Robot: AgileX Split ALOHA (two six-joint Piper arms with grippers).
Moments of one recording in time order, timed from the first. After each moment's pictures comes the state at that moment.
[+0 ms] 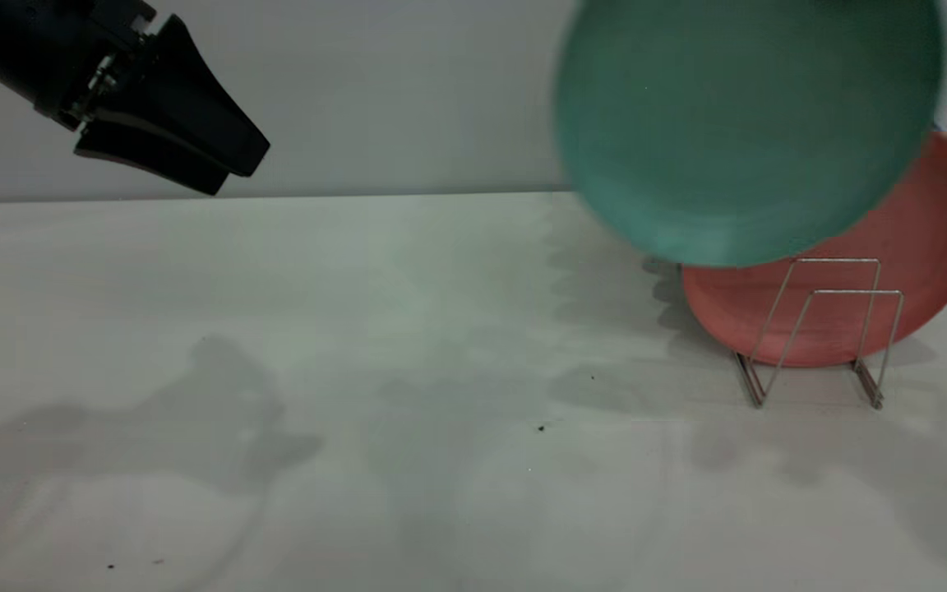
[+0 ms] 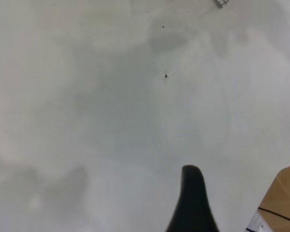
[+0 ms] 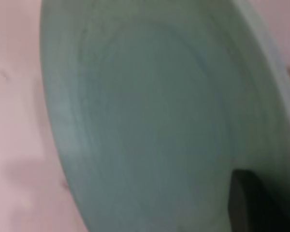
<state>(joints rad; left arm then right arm) -0.03 1.86 -1.22 -0.89 0.92 1.01 0.16 1.59 -1.24 0.39 0.57 -1.38</state>
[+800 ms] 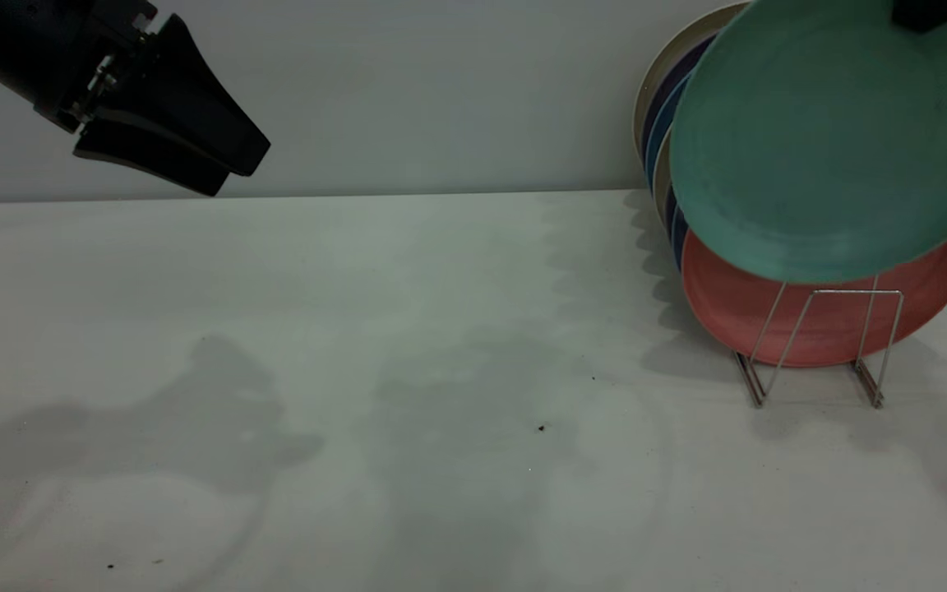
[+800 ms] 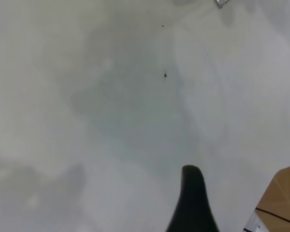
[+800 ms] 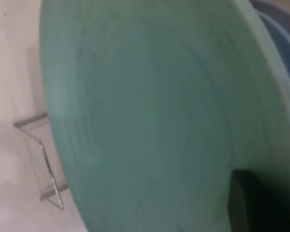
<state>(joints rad) -0.03 1.86 -1.22 -0.89 0.92 1.00 0.07 1.68 -1.24 0.33 0.50 -1.48</state>
